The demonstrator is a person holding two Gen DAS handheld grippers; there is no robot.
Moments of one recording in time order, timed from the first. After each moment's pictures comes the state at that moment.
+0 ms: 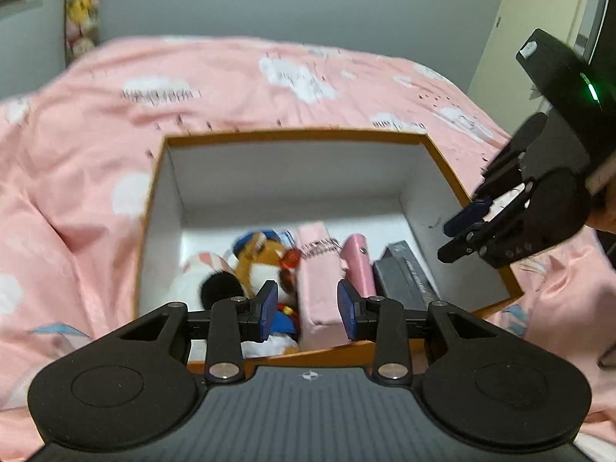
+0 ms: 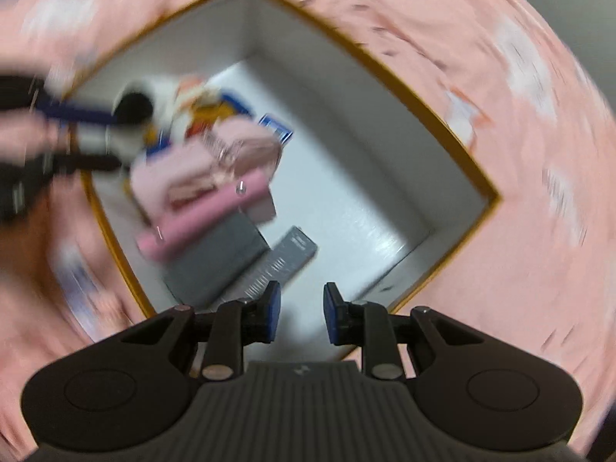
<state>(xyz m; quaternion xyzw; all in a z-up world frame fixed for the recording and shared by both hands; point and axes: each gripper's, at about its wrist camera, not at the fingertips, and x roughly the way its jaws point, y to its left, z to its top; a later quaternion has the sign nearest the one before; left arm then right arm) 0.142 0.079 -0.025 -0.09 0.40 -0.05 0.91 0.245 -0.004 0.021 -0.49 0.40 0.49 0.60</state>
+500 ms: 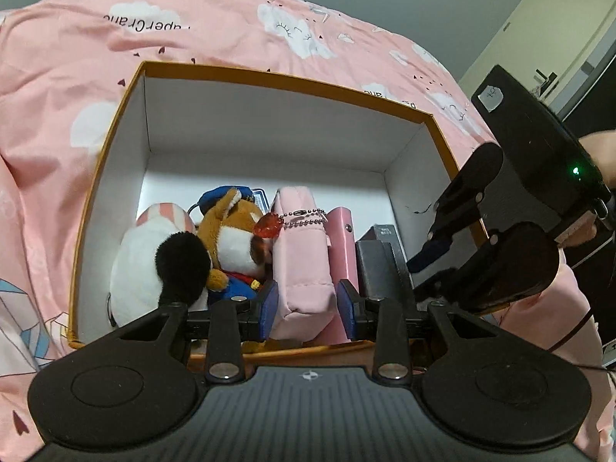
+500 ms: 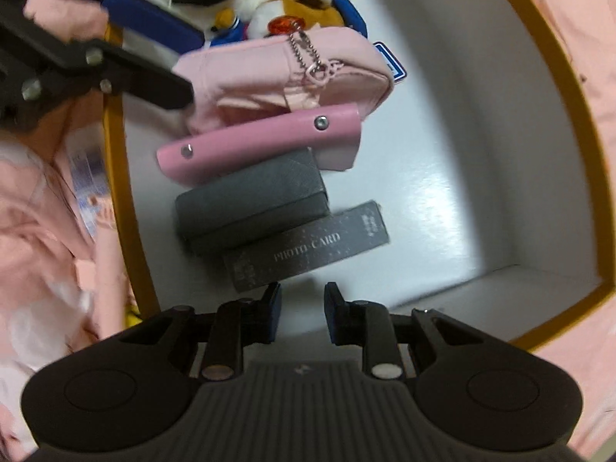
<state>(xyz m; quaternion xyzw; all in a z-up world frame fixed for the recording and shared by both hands) 0.166 0.090 -0.057 -0.18 0.45 -0.08 0.87 0.251 0.016 -0.032 -0.57 0.45 0.55 0.43</state>
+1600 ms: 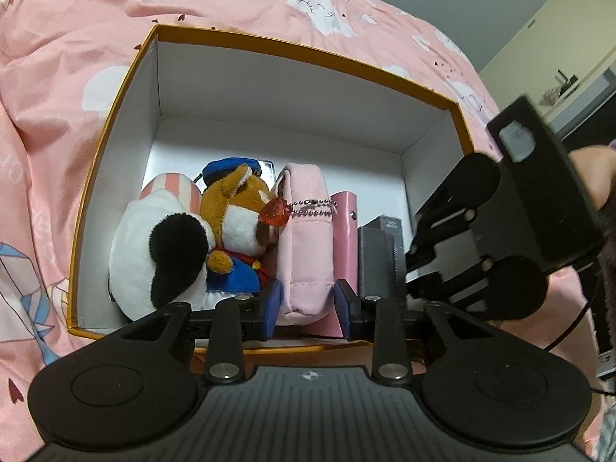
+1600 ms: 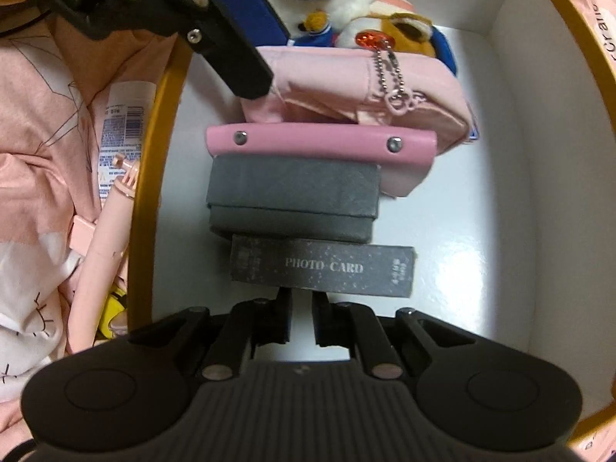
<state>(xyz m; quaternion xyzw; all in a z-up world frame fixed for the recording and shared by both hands) 0.176 0.088 -0.062 -0.20 0.49 -0.06 0.85 0.248 -0.016 -0.033 -0.61 0.32 0.64 0.35</state>
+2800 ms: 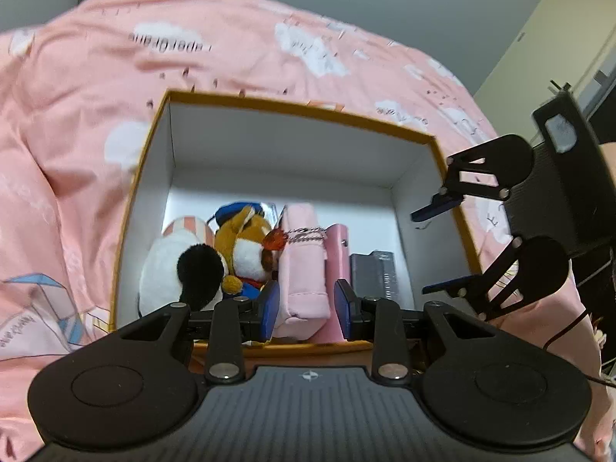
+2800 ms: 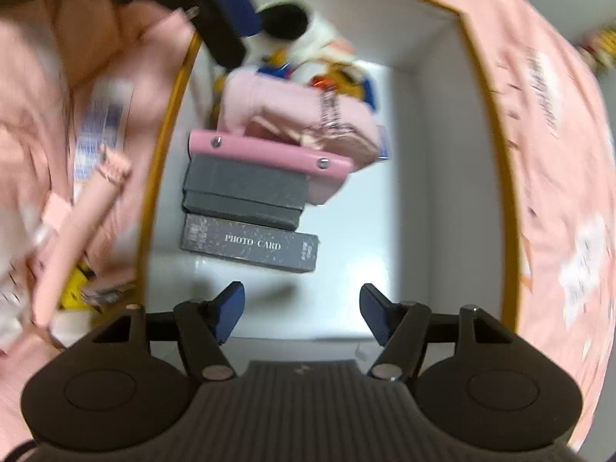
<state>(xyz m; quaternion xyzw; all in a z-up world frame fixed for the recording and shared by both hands) 0.145 0.083 -0.020 -0.17 0.43 -0.04 0.89 0.284 -0.075 0.048 -0.63 0.22 0.61 0.44</state>
